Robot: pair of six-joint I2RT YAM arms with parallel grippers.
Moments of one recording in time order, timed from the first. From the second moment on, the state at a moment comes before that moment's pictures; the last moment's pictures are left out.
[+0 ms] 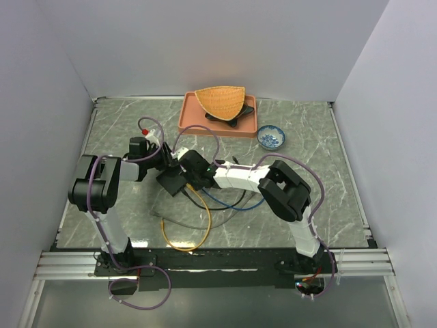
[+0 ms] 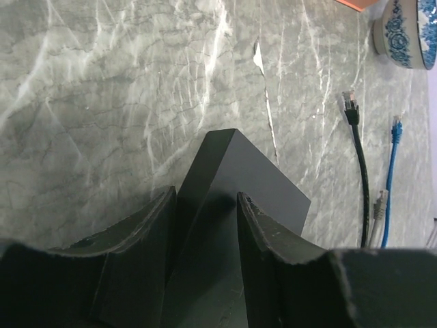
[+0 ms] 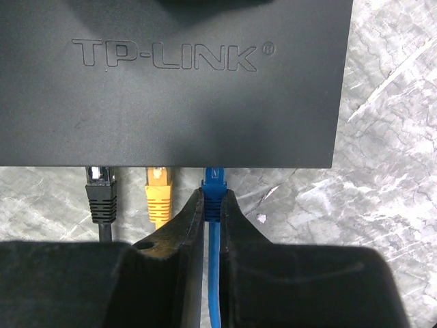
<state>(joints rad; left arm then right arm) -0.11 1.85 0.78 0.48 0.62 -0.49 0.95 2.07 1.43 -0.26 0.18 0.08</state>
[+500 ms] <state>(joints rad) -0.13 1.80 0.76 0.41 0.55 -0.49 0.95 2.08 1.47 -0.34 0.18 0.09</state>
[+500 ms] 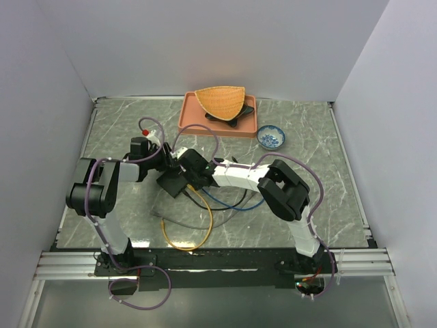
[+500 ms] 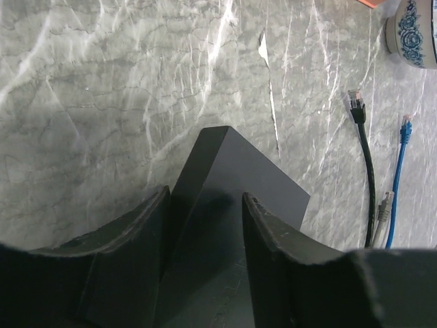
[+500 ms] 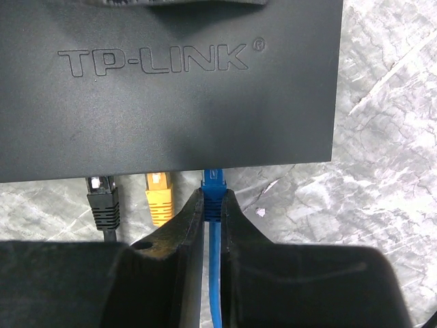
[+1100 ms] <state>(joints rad) -0.14 1.53 0.80 0.04 0.45 -0.52 0.93 1.99 1.40 -0.23 0.22 0.15</state>
